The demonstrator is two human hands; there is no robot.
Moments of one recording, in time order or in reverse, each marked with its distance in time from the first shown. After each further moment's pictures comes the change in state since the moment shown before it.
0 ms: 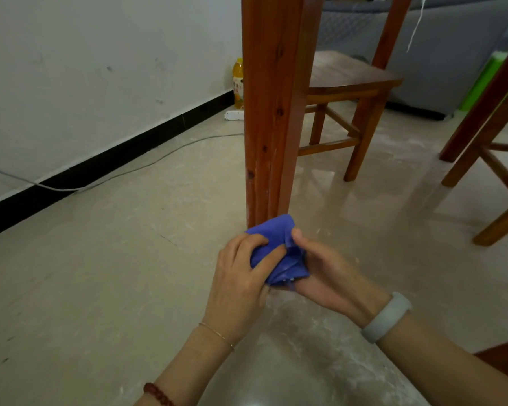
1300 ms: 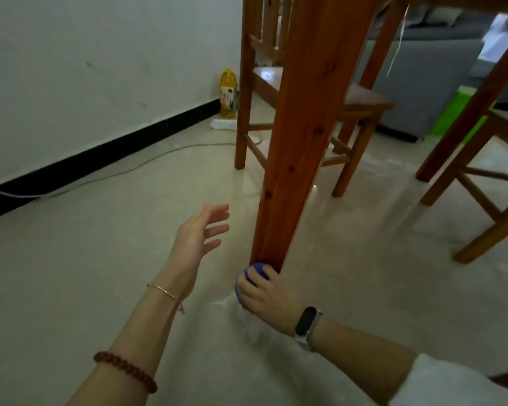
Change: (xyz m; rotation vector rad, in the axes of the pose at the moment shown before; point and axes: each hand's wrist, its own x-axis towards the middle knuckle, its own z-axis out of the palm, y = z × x) left_hand 0.070 -0.090 -0.023 -1.057 -0.104 -0.980; right_hand 0.092 0.067 -0.058 -2.970 -0.004 -0.632
